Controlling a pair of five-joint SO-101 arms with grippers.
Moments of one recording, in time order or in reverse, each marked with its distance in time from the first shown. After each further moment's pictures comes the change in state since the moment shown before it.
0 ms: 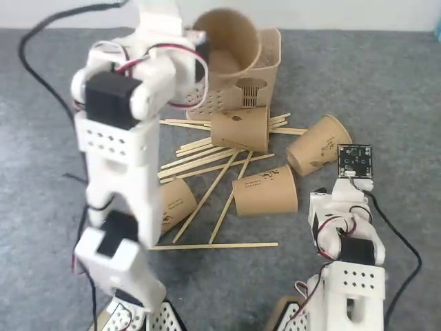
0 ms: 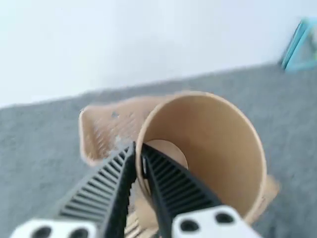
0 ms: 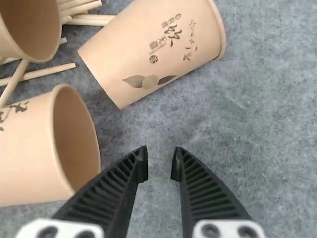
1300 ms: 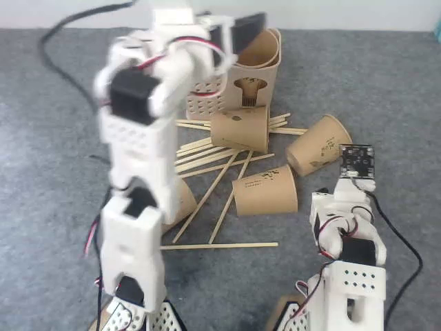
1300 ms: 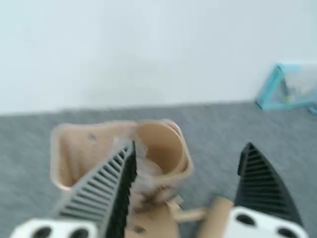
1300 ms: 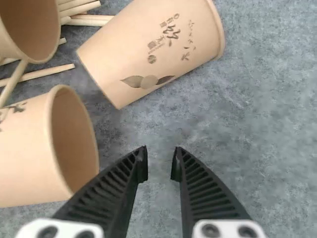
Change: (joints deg) left arm -0.7 11.9 -20.0 2.1 6.8; right arm 1.6 0.0 0.0 0.2 -0.1
